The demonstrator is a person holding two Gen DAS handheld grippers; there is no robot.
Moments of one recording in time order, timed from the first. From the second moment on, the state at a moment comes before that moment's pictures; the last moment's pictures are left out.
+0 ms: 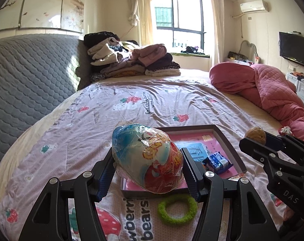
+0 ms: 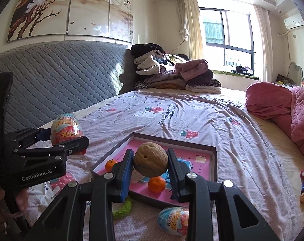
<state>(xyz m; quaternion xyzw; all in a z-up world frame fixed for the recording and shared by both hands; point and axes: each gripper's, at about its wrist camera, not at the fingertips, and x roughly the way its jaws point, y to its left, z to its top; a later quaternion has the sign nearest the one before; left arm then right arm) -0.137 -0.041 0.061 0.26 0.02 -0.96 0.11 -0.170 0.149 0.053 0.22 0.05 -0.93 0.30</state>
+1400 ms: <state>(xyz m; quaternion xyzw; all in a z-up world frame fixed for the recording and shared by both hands) -0.226 -0.045 0.002 0.31 -0.01 -0.94 0.10 -0.237 0.122 -0.006 0.30 0.10 -0.90 0.30</state>
